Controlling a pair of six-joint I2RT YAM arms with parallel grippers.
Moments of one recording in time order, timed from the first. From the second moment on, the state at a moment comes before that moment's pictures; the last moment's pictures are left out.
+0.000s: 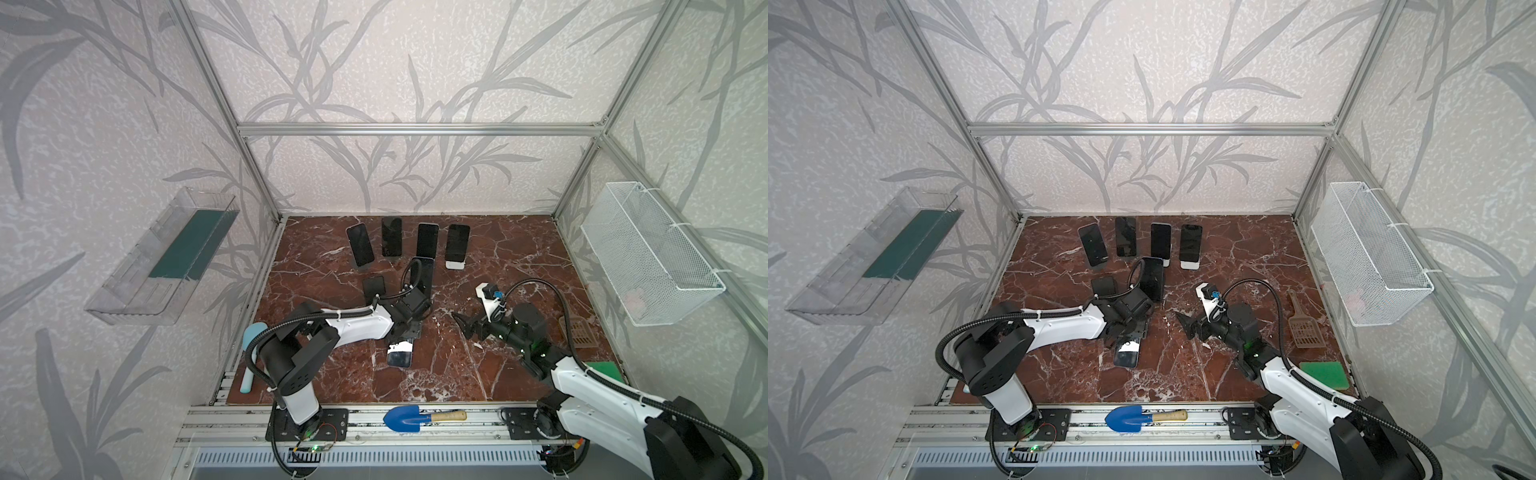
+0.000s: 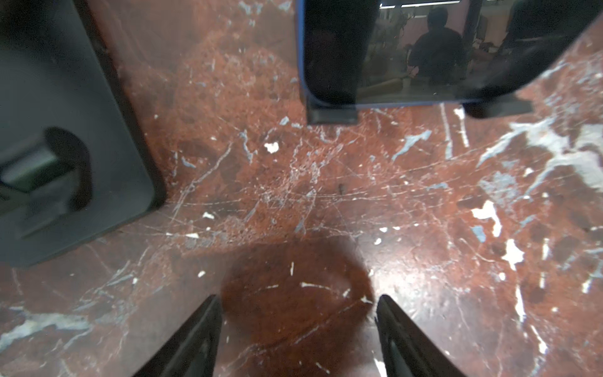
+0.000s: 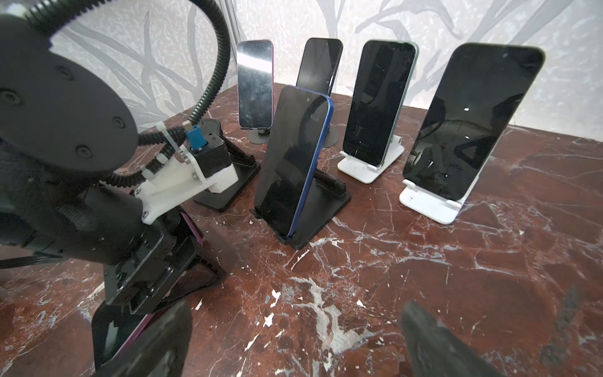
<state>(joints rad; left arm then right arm) -0.85 1.74 0.95 -0.41 -0.24 -0.65 0.50 0.97 0.23 0.45 -0.24 0.07</state>
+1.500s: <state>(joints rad) -0.83 1.78 1.01 -0.42 -0.22 -0.63 0.50 0.90 0.16 0.50 -0.19 0.05</state>
